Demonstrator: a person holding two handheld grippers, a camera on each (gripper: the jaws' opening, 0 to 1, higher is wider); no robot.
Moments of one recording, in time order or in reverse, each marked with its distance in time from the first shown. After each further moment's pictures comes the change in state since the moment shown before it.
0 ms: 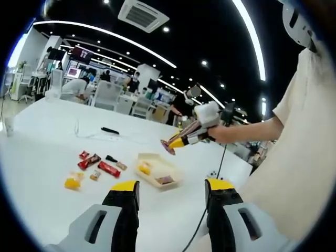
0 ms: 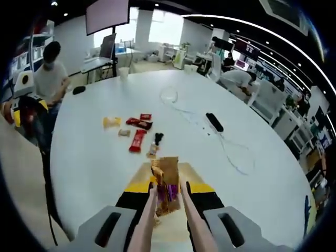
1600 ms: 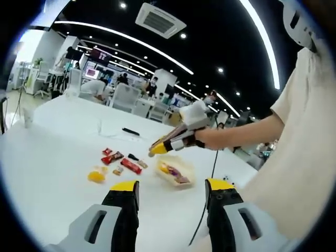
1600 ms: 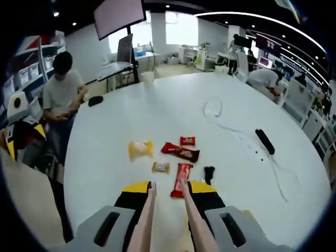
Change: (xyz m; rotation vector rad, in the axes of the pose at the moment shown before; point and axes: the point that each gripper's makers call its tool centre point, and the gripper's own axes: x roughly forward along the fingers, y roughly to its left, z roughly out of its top) left arm -0.049 0.040 -0.001 -0.055 -0.056 0.142; right arm 0.116 0.097 0.079 0.005 -0.027 0.222
